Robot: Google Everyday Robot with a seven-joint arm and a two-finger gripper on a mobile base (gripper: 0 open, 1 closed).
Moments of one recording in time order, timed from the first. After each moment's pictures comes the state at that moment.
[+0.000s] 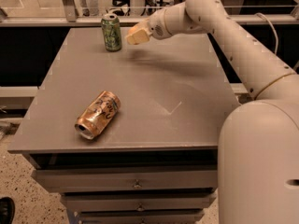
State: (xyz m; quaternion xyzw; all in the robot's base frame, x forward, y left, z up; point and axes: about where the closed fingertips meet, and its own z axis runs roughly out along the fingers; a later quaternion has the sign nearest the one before) arm 0.808 0.019 0.903 -0.46 0.71 0.23 0.48
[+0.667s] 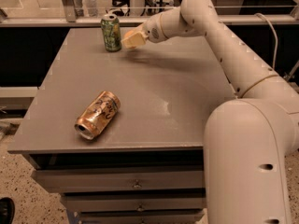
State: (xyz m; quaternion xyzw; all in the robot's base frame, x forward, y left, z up) arm 0.816 0.038 0.884 -0.46 0.71 0.27 0.46
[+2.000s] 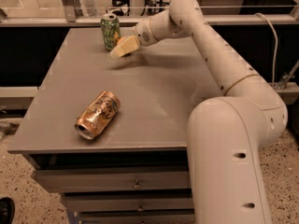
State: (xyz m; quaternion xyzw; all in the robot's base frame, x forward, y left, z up) arm 0.812 0.073 0.864 -0.49 0.70 0.30 0.42
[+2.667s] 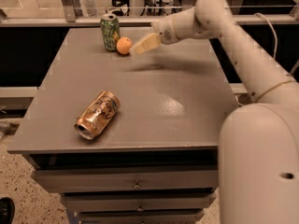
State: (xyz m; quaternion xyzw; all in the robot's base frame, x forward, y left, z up) arm 0.800 0.006 0.885 -0.46 0.70 0.28 0.46
